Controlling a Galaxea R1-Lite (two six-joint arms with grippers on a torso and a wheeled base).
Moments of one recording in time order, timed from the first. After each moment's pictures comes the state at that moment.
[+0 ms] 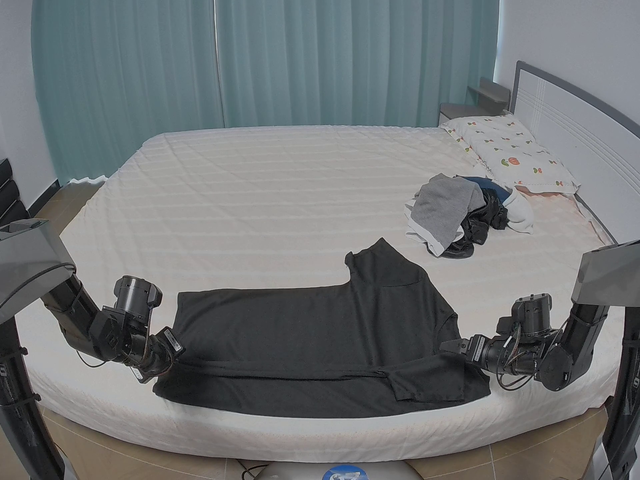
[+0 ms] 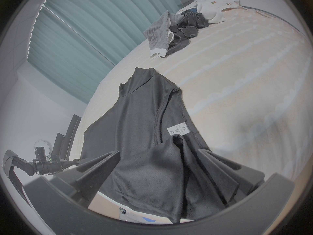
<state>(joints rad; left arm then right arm) -0.09 2.09 -0.70 -0.36 0.05 -0.84 0.17 2.25 -0.46 -1.09 0.25 0.55</state>
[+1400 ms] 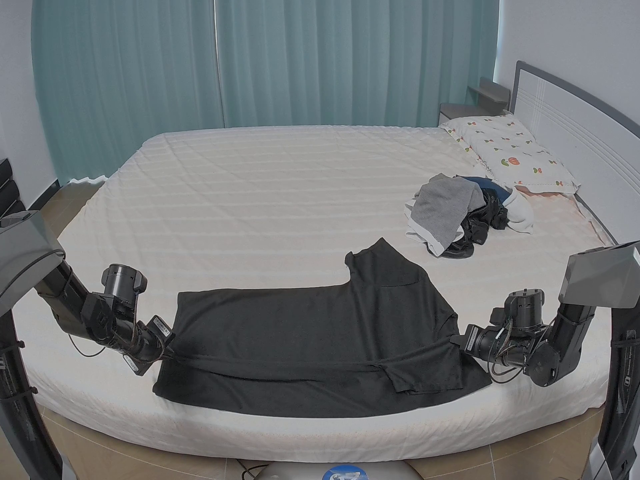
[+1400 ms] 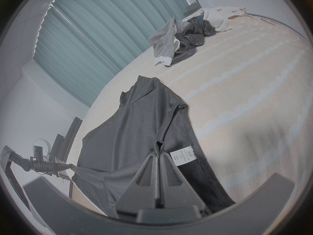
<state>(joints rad) 0.00 2.11 -0.80 -0.25 -0.10 -0.91 0.16 2.34 -0.56 -1.17 0.23 0.53</state>
